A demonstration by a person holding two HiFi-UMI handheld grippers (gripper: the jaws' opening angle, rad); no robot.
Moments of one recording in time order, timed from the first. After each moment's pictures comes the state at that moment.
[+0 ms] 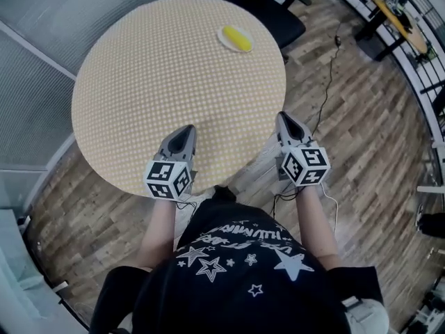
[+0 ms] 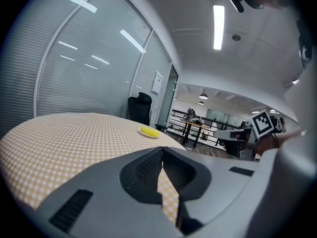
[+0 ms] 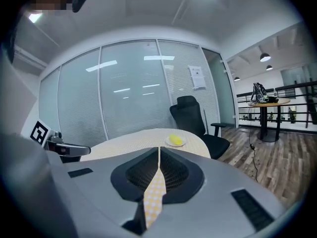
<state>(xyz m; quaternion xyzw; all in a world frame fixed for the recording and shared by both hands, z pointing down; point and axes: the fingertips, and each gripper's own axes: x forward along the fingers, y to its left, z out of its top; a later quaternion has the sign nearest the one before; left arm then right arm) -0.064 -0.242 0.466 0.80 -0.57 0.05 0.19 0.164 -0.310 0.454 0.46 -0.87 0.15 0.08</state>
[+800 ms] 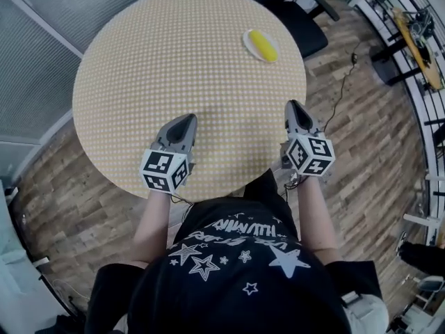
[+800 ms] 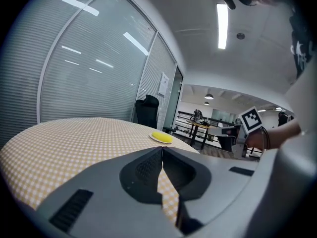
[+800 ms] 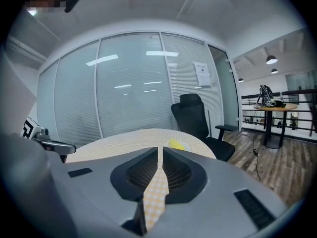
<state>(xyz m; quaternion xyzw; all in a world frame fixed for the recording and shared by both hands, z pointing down) -0.114 -0.292 0.460 0.78 -0.60 0.05 0.17 0.116 -0.409 0.454 0.45 -0.88 0.14 0.10</state>
